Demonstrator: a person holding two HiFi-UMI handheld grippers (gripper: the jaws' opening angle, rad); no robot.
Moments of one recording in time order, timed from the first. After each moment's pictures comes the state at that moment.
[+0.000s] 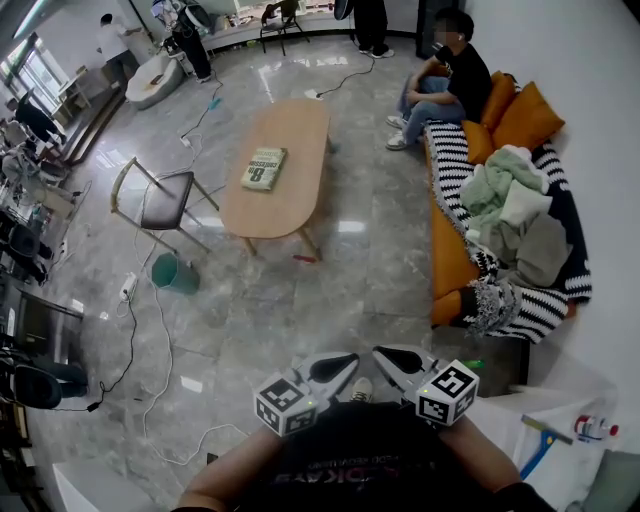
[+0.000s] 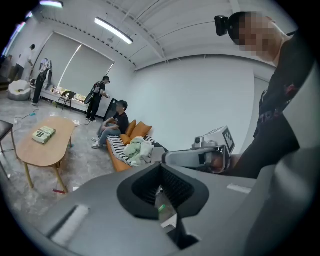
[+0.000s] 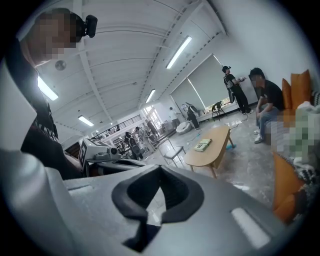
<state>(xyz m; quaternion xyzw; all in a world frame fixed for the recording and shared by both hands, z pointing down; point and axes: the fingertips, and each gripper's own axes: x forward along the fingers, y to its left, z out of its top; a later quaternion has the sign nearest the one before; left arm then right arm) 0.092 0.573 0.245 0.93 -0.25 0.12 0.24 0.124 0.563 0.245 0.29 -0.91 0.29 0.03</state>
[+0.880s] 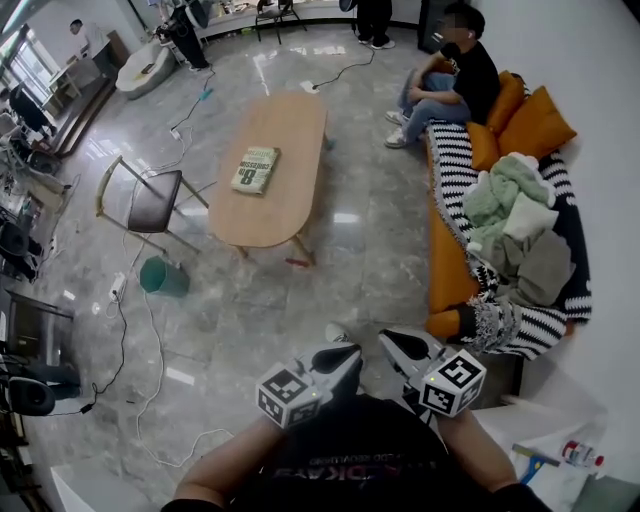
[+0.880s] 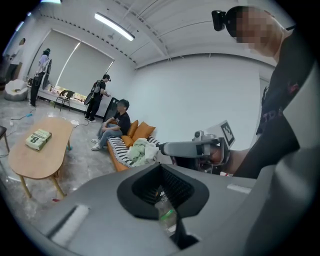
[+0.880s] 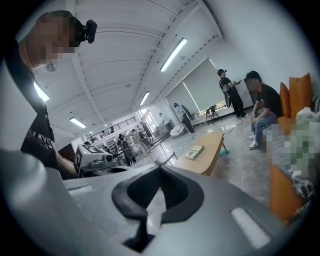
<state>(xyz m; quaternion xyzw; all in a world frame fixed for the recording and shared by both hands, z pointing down) 0.105 0.453 0.261 0.93 -0.25 0.12 0.23 0.144 0.430 0.250 0.32 -0.90 0.29 0.02</state>
